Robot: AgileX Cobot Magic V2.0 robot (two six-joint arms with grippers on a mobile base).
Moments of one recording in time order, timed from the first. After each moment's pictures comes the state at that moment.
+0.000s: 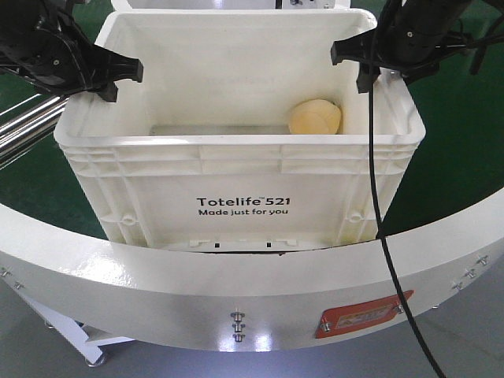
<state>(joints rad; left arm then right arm) -0.28 1.66 -1.56 0.12 1.03 -0.23 0.27 1.87 -1.87 -0.12 1.26 0.14</state>
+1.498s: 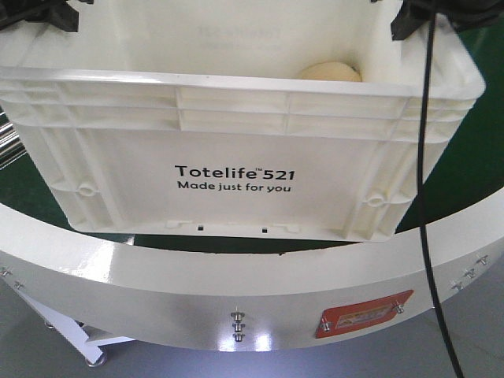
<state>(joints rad) -0.28 1.41 -1.64 0.08 1.09 -0.20 0.28 1.59 -1.86 -0.09 1.30 0.15</state>
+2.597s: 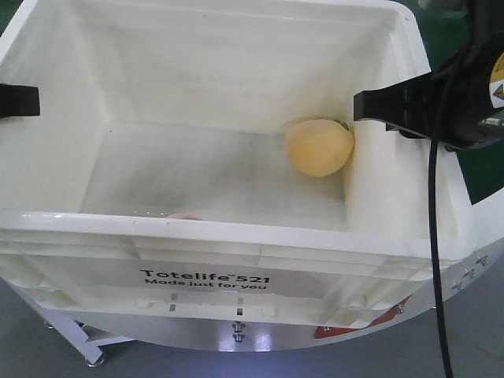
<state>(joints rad) -0.43 1.00 -1.15 0.28 0.95 -0.45 0.67 1.20 -1.25 -0.46 1.10 0.68</state>
